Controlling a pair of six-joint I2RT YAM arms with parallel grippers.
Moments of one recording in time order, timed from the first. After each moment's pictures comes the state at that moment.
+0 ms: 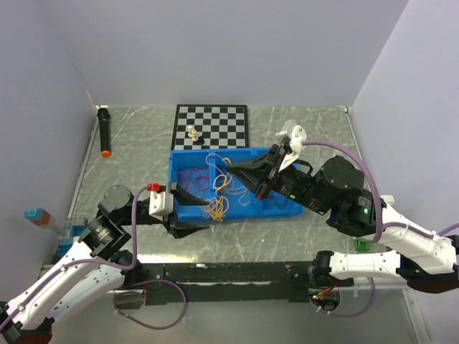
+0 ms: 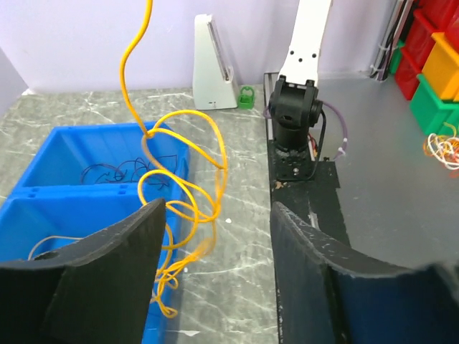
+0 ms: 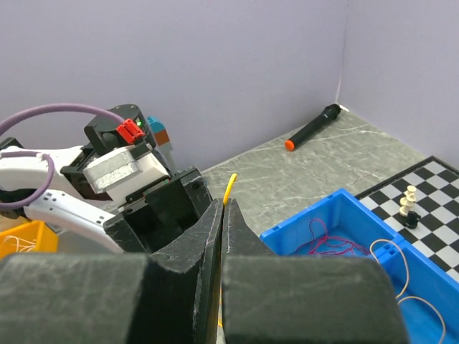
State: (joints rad) left arm -0.71 0.57 0.63 0.00 0.81 0.04; right arm 1.21 0.95 1.35 -0.25 0.12 0.15
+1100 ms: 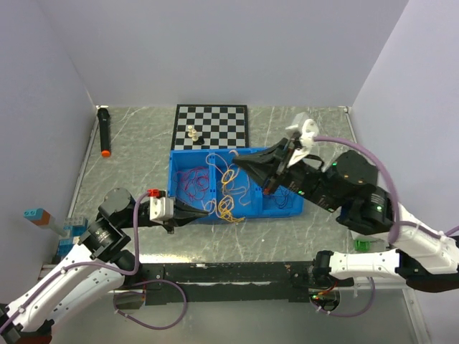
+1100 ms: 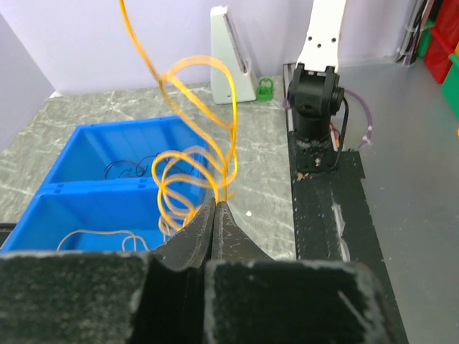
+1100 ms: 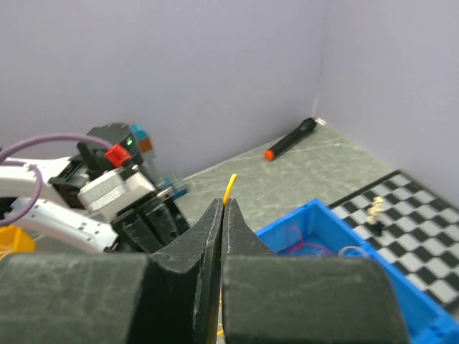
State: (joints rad) left arm -0.71 0.54 0.59 0.00 0.78 0.12; right arm 1.21 0.97 1.45 -0.32 0.14 0.09
